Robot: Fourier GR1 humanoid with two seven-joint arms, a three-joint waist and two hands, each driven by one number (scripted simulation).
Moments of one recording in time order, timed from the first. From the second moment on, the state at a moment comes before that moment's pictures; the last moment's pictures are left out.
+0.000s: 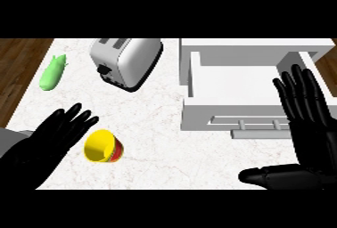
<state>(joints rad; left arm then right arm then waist) 0.04 0.27 -0.05 -1.99 0.63 -0.55 0.04 -0.06 -0.08 0.02 -2.05 -0.09 0.06 0.09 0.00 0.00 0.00</state>
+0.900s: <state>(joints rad) 0.00 0.23 0.04 -1.90 0.65 -0.62 0.13 -0.08 -0.08 -0.01 -2.06 -0.11 0.07 0.12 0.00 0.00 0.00</state>
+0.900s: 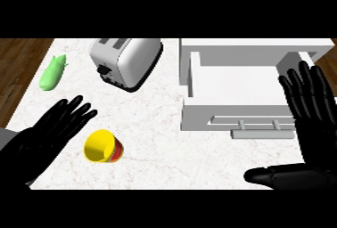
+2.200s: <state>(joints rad) -0.04 0.20 0.16 -1.39 0.18 -0.79 -0.27 -0.11 -0.08 -0.04 -2.06 -0.14 0.10 0.15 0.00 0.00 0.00</state>
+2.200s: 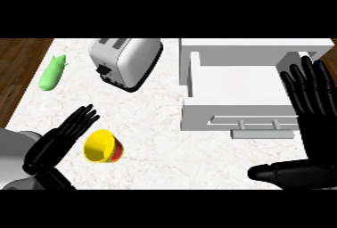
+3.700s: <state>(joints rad) -0.31 0.26 0.06 -0.65 -0.11 -0.54 -0.75 -0.09 -0.09 -0.04 -2.08 -0.15 0.12 0.16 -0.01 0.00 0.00</state>
